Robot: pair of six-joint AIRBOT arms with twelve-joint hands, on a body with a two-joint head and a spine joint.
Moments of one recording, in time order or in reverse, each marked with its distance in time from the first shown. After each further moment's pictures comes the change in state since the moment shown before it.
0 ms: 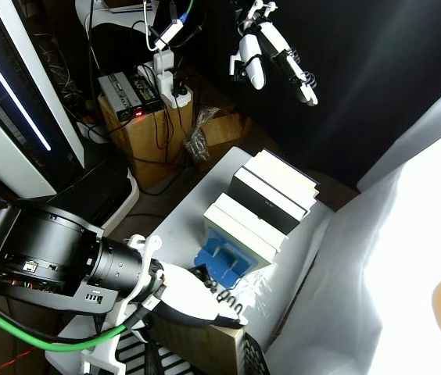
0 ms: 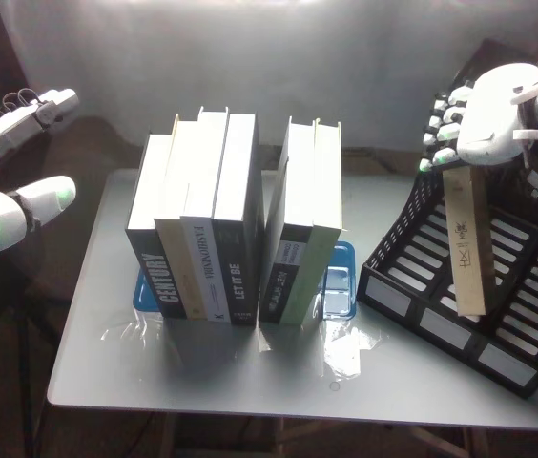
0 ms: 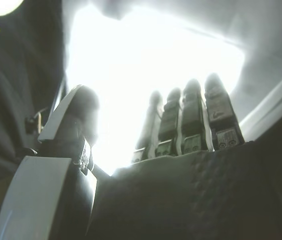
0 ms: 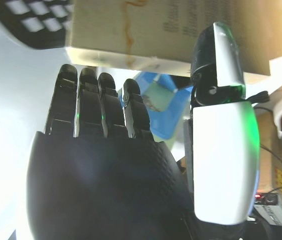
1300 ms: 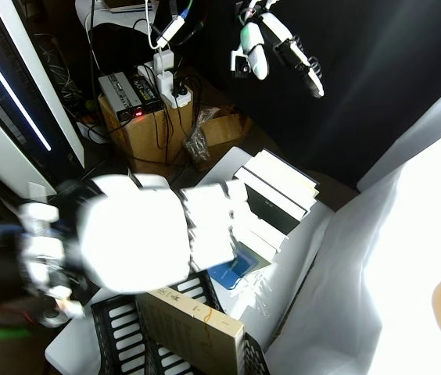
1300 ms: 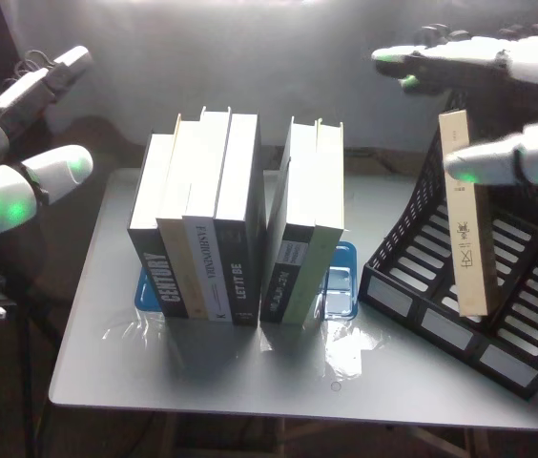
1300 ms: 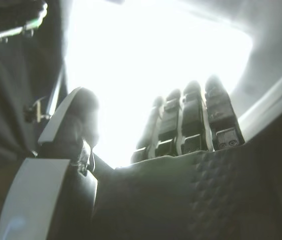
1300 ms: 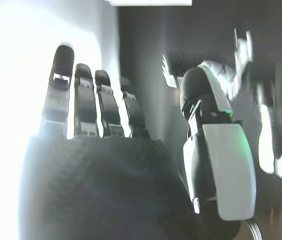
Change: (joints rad) left arm -0.061 0.035 -0.058 0.060 -0.049 0.000; right arm -0.179 0.372 -0.331 2.187 0.544 -0.903
